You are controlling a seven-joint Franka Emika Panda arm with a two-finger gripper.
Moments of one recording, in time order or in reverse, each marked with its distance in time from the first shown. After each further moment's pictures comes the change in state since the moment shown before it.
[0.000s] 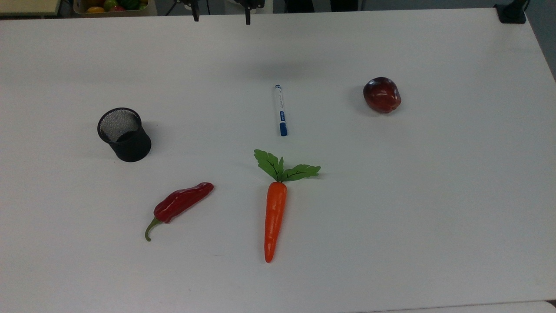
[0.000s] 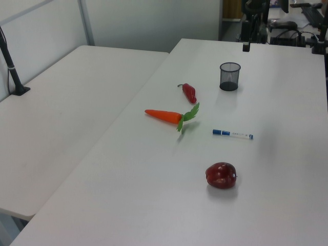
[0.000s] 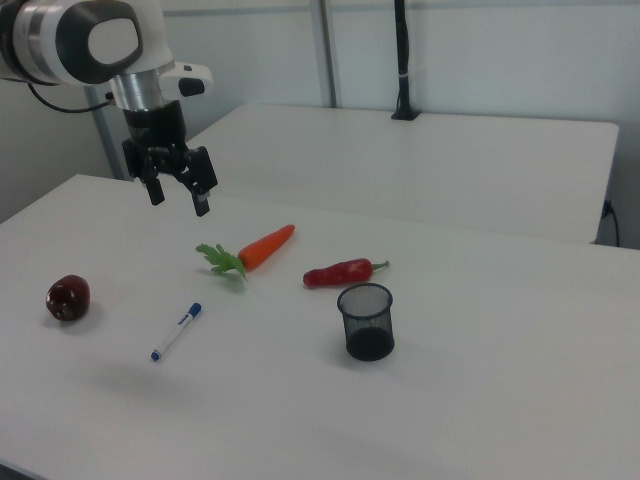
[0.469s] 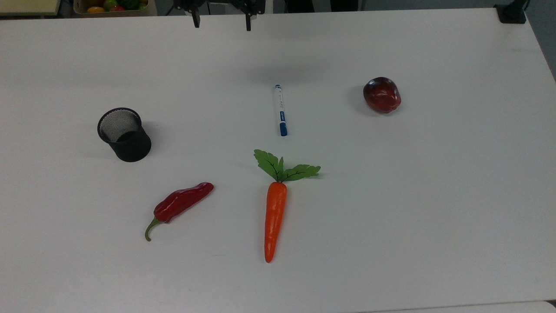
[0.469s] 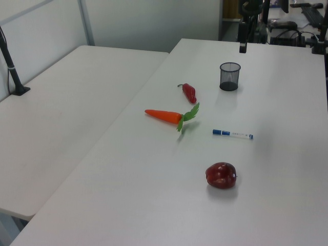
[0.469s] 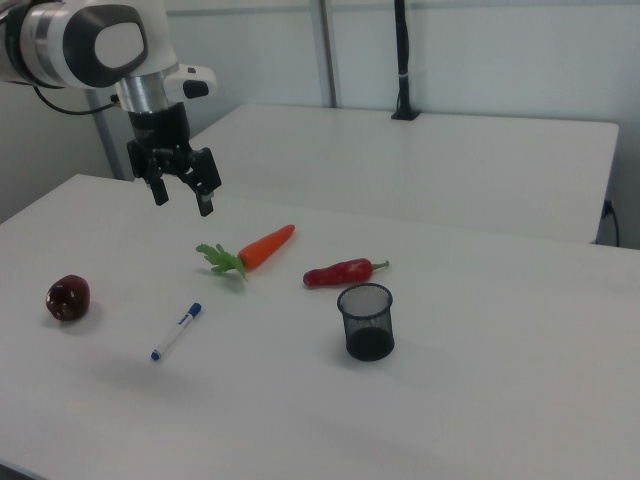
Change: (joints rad) arm 0.004 0.021 0.000 0.009 0.000 0.022 -0.001
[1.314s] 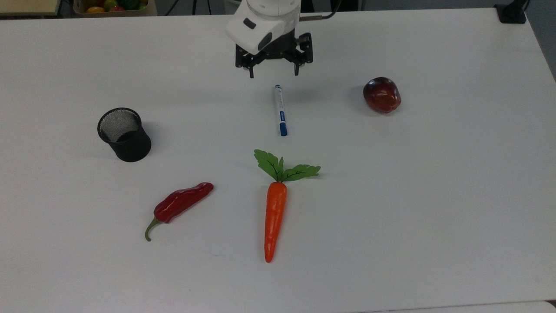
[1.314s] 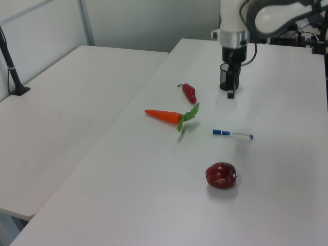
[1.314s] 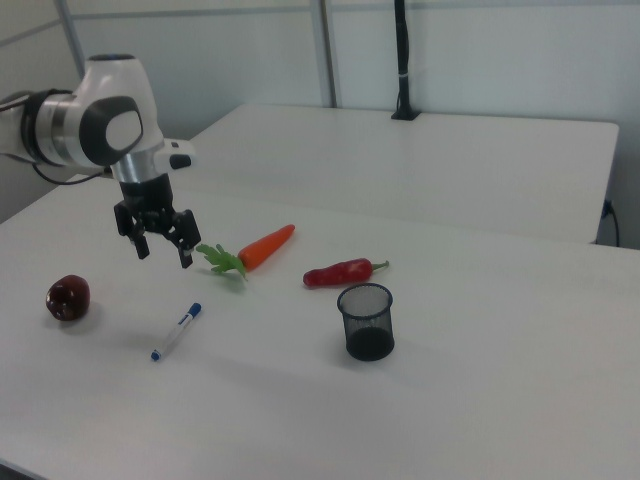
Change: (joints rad) arm 0.143 0.114 0.013 -0.170 0.004 0.243 0.034
